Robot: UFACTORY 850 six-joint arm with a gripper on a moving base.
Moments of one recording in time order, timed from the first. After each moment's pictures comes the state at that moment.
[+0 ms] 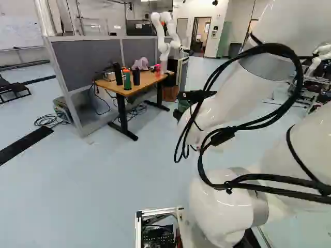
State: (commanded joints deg) arm 0.0 16.0 -5.0 0.0 50.0 0.0
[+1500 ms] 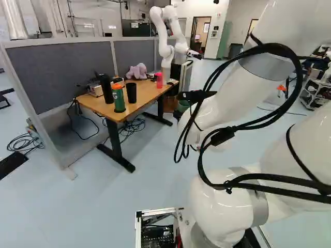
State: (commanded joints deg) arm 0.0 16.0 -5.0 0.0 50.0 0.0
